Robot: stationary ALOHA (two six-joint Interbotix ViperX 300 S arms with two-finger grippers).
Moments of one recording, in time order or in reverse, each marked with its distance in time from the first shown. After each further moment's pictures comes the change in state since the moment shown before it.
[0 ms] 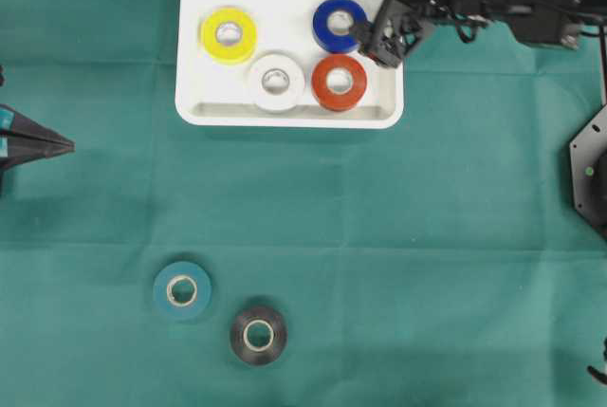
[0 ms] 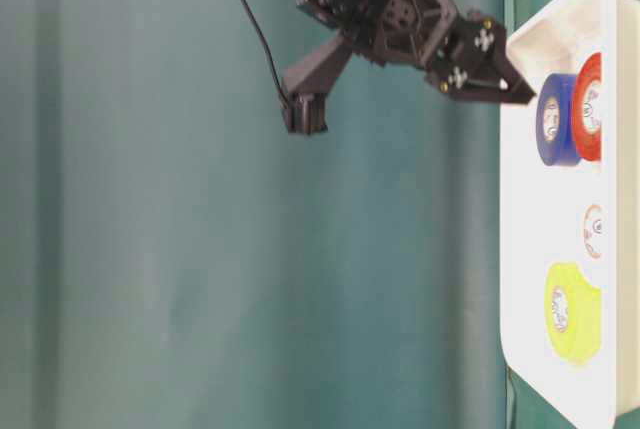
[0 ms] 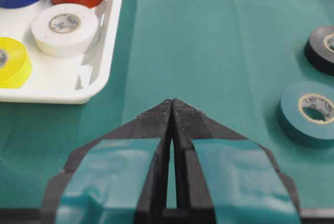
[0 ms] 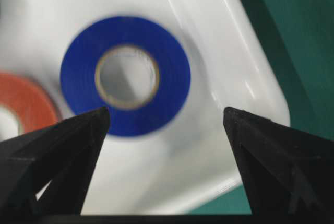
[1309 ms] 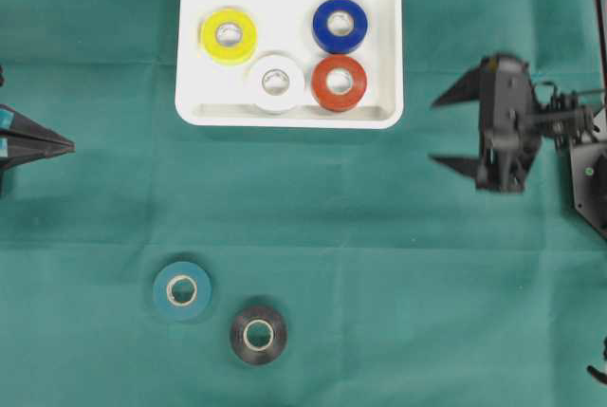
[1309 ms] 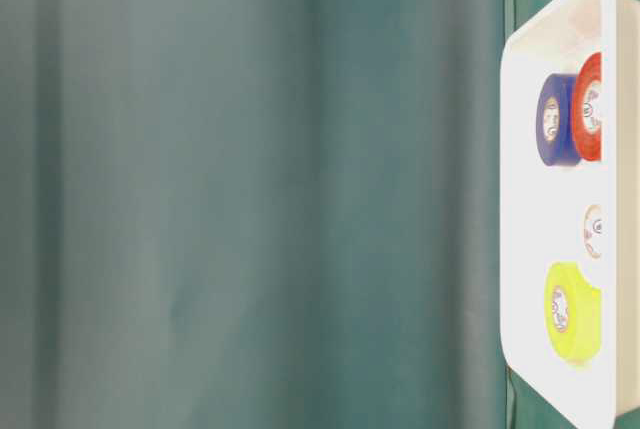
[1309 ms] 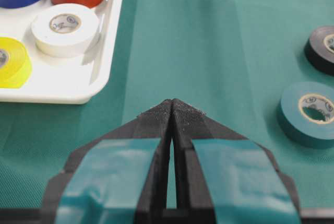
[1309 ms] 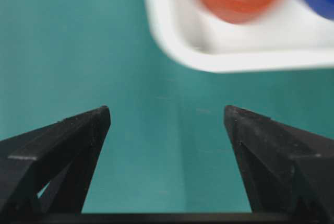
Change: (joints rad) left arm 0.000 0.000 0.000 -0.002 0.000 0.002; right arm 0.367 -0.494 0.534 -0.006 -0.232 0.009
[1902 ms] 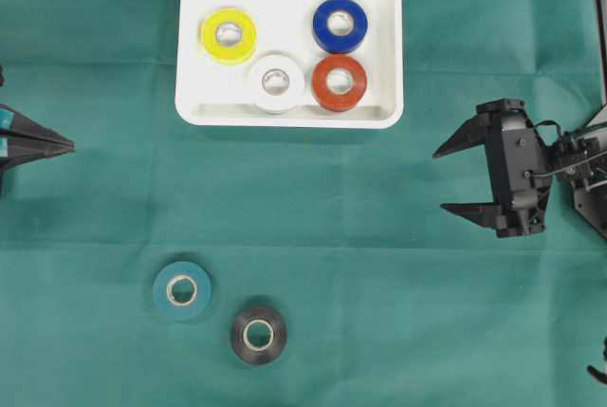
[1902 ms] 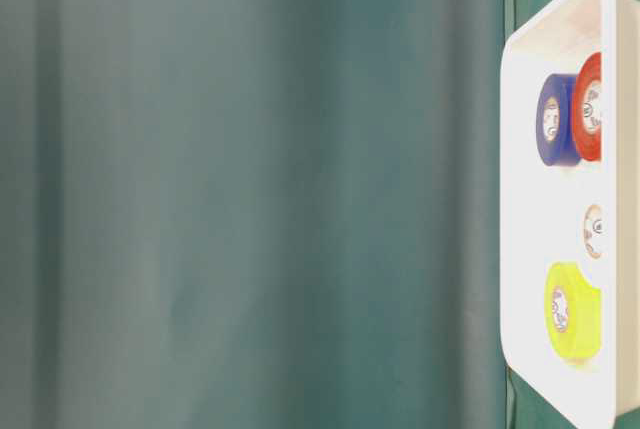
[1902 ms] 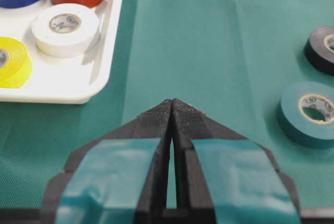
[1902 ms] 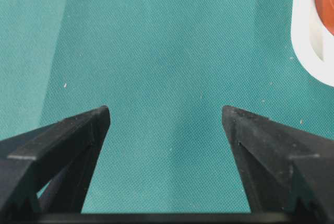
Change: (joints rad) left arm 0.002 0.000 0.000 0.000 0.000 -0.002; right arm 0.175 -0.015 0.032 0.000 -0.003 0.000
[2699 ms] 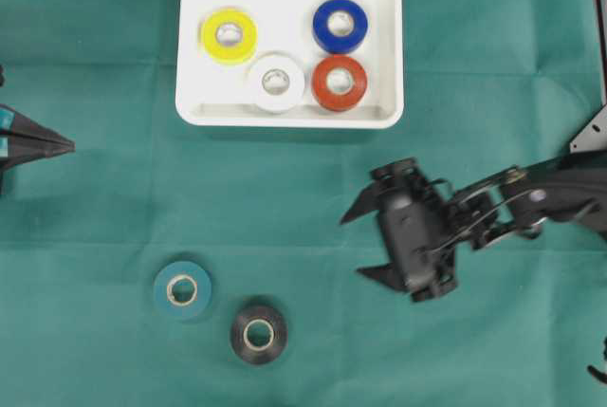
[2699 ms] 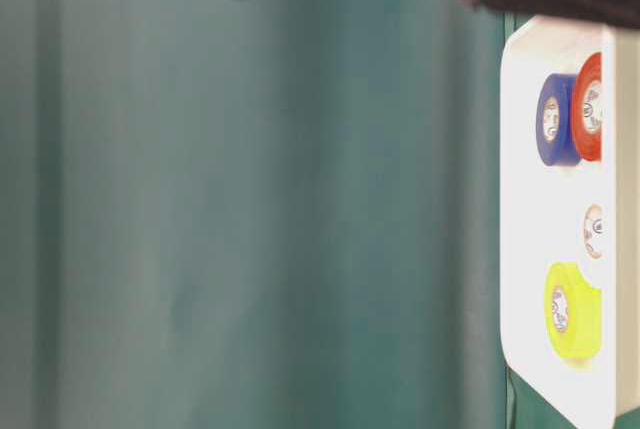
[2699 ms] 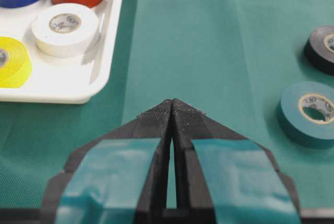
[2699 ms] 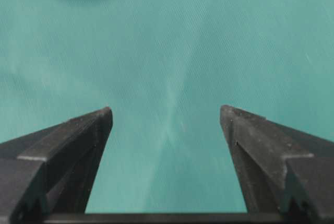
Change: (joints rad) left arm 0.000 0.000 0.000 0.000 0.000 0.000; right arm 0.172 0.457 -0.420 0.000 -0.063 -0.011
